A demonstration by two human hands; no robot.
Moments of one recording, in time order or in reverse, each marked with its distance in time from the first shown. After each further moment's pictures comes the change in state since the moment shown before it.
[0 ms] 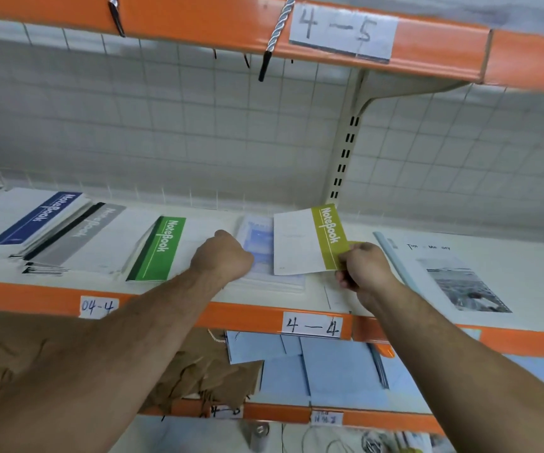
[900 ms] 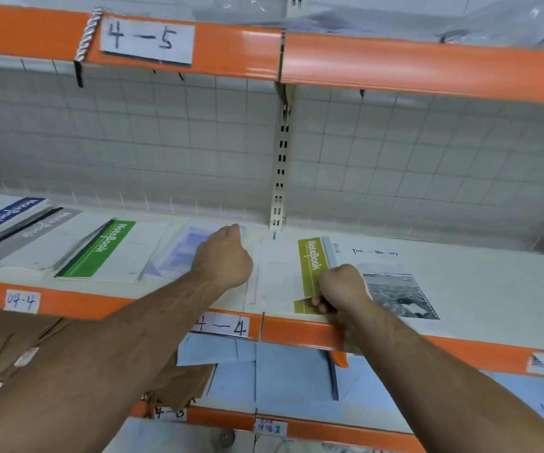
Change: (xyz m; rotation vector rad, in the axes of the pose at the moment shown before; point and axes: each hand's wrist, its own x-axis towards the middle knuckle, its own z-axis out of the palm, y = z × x) left_hand -0.057 0.126 0.061 0.088 0.148 0.244; right_hand 0.014 0.015 -0.116 -0.262 -0.102 0.069
